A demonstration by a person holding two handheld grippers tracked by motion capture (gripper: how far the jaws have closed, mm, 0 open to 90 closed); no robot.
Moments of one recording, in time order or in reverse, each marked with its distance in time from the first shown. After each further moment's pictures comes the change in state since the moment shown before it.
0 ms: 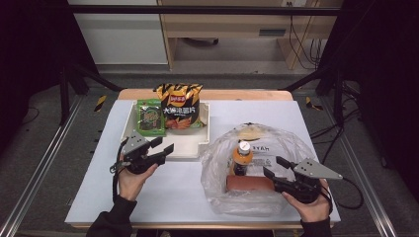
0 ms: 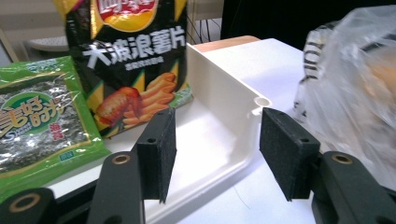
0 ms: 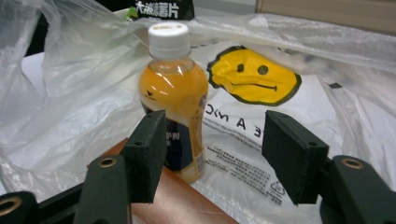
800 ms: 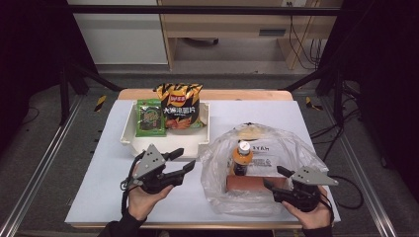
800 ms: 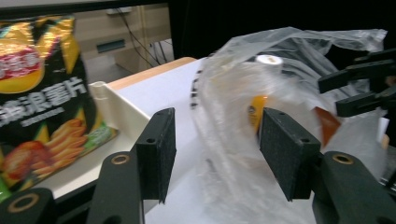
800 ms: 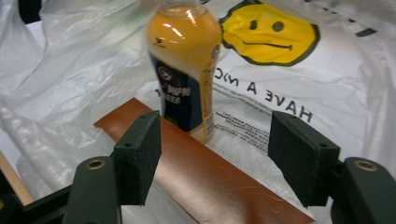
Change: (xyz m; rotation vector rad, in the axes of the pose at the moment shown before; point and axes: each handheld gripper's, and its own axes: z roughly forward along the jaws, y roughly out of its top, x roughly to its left) left arm -0.080 0.024 -0.022 -0.059 -0.173 0.122; right arm 0.005 -0.020 -0.002 0.093 0.019 -0.006
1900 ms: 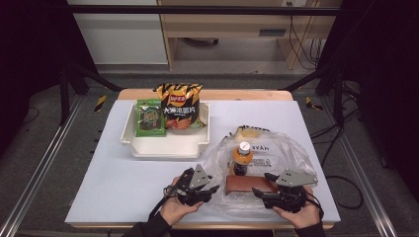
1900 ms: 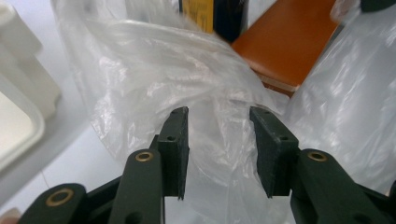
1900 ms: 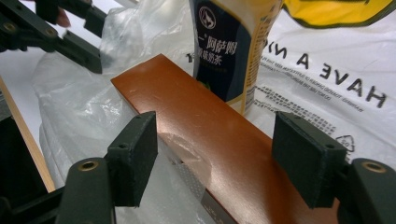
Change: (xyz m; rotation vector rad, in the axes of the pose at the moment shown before) left arm -0.035 -0.073 0.089 0.372 -0.090 0.116; right arm 0.007 -0.017 0.030 0.109 0.124 -0.080
